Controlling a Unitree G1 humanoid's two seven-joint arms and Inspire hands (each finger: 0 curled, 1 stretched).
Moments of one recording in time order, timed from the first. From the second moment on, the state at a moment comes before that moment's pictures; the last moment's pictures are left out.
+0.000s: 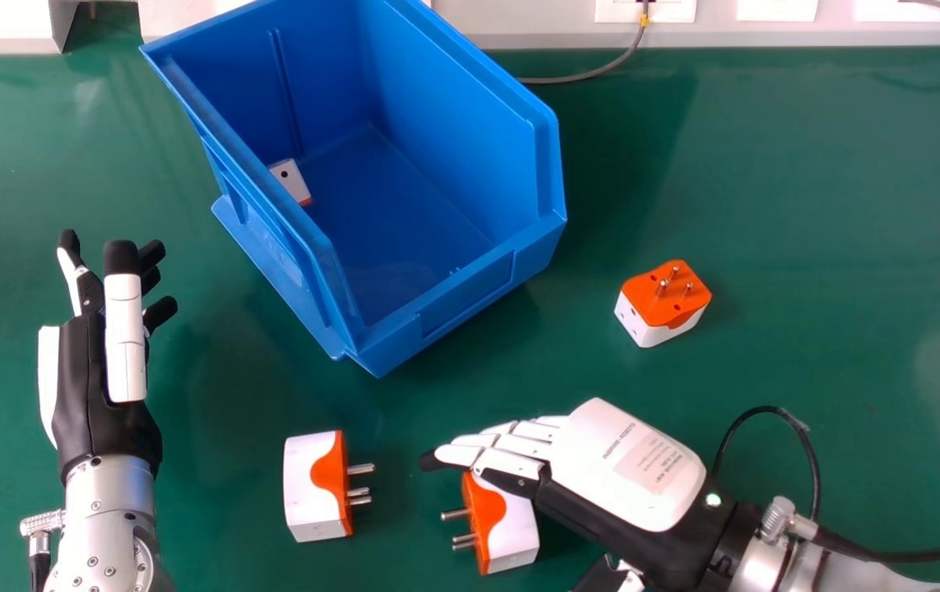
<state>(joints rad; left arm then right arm) -0.09 0.17 0.28 0.53 -0.13 -0.40 0.02 -0.18 -0.53 0.54 0.52 -0.90 -0.81 -0.32</state>
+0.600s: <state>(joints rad) -0.08 0.17 0.28 0.51 -0.13 -0.39 0.02 -0.15 -0.54 0.53 0.37 -0.87 -0.69 -0.16</state>
